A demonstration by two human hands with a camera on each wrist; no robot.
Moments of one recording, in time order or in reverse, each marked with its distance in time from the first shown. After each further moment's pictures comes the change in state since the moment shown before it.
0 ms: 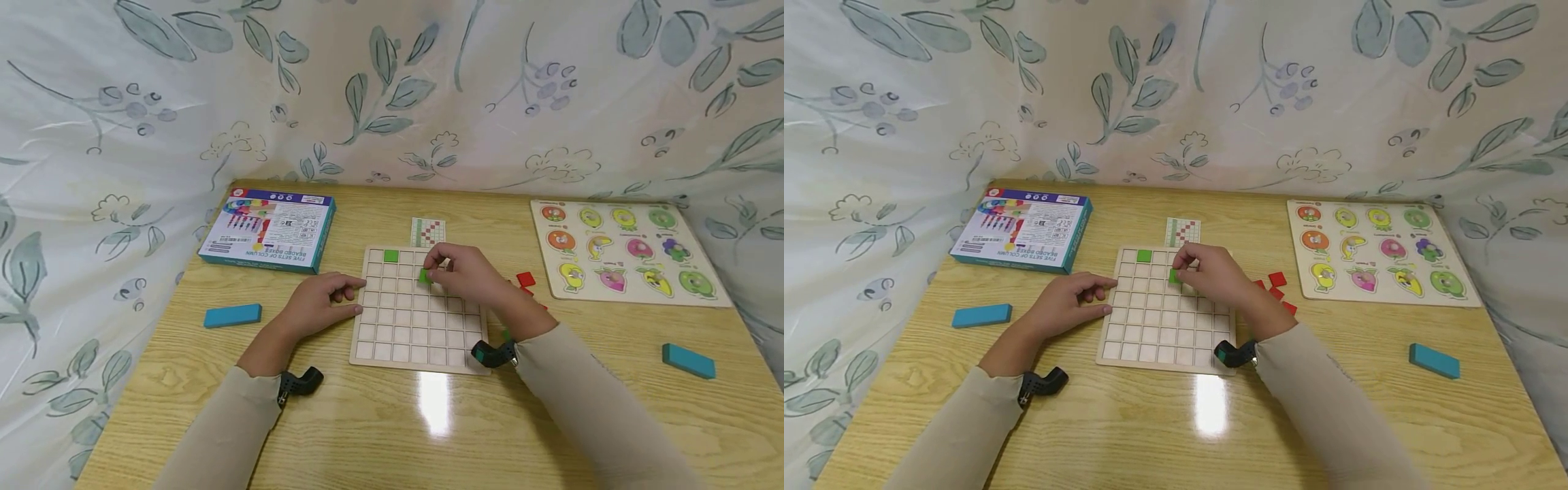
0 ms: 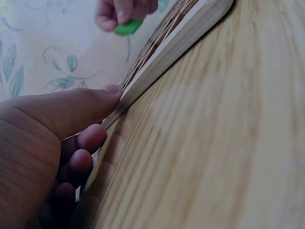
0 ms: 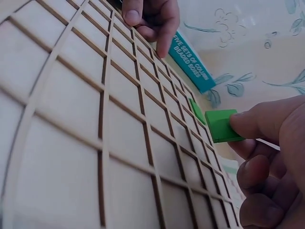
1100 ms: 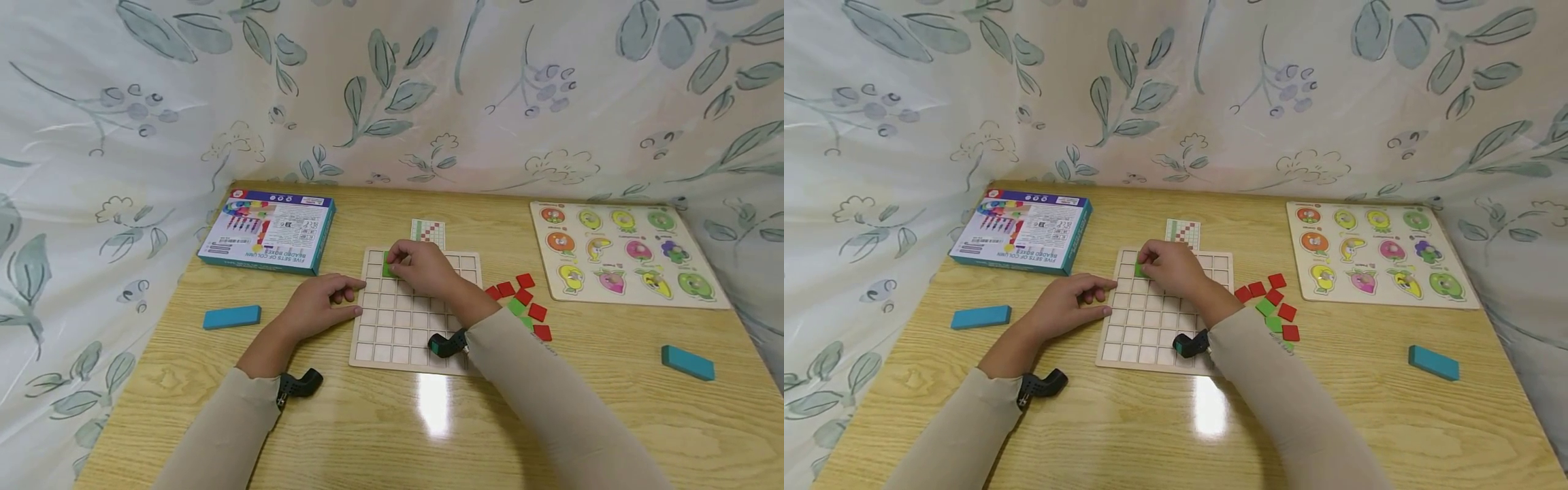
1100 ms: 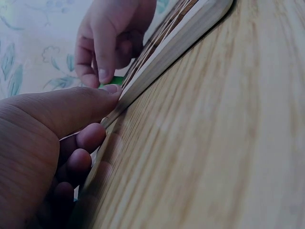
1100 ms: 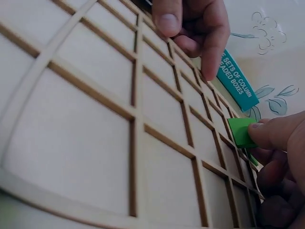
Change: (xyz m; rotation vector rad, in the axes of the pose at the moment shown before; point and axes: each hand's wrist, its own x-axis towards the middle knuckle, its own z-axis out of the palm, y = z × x) left_hand 0.000 -0.001 0.002 -0.007 0.018 0.017; right_hand 0.050 -0.014 0.050 -0.039 0.015 -0.017
